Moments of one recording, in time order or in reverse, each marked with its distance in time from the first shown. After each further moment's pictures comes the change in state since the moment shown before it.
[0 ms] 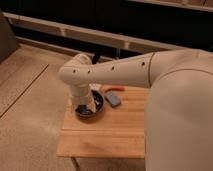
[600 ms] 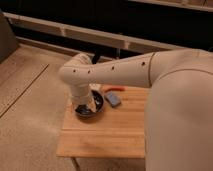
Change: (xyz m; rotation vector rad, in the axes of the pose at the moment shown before) arm -0.001 0.000 -0.001 0.001 -0.005 -0.002
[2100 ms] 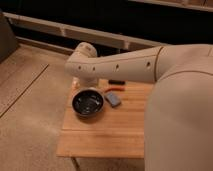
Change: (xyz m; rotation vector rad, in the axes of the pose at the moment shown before) arm -0.117 -0.063 -0.038 0.093 -0.365 0.207
